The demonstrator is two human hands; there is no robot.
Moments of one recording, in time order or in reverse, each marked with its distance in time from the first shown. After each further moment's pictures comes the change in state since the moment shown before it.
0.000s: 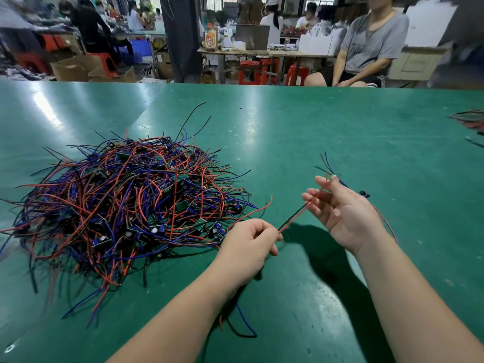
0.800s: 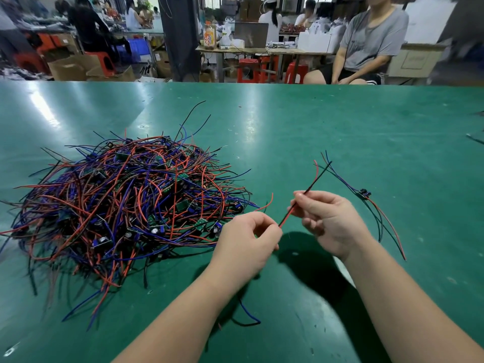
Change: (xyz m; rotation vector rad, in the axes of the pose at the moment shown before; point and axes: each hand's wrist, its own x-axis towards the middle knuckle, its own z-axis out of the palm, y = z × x) left_hand 0.003 -0.002 -0.002 0.090 0.075 0.133; right_hand -0.014 0.016 0.014 -0.189 -0.064 0.031
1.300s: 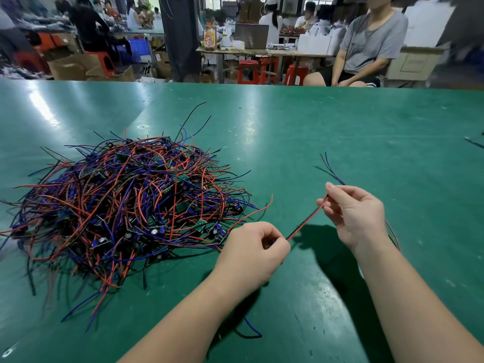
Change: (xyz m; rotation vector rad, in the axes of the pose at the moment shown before) left_hand -0.009 0.001 0.005 0.158 -0.081 -0.017; right_hand 0.017 -0.011 -0.028 0.059 0.315 -0.187
